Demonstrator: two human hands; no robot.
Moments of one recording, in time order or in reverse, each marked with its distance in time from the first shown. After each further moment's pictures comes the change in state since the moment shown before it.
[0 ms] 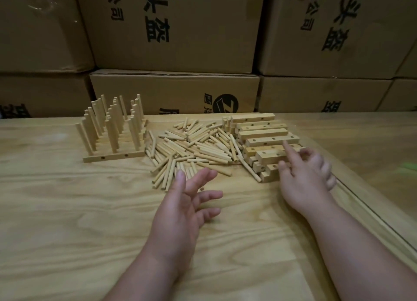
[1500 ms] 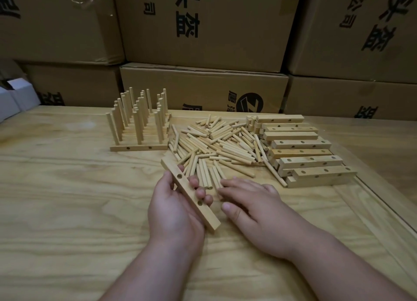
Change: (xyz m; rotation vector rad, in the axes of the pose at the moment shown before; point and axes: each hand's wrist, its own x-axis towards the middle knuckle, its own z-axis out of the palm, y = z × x) left_hand 0.015 0.013 -0.015 -0.477 0.363 0.118; right_hand -0.053 -0.058 0.042 0.046 -0.420 -0.787
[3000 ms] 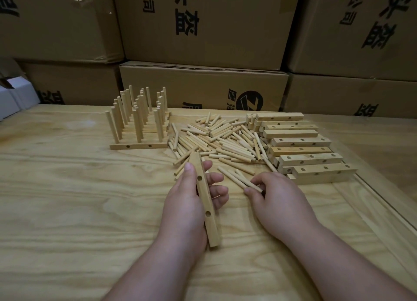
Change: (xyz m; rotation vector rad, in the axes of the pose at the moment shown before) left_hand -0.008 -0.011 0.004 0.404 -0.068 0.037; right_hand 0.003 0.010 -0.002 -0.069 0.334 0.438
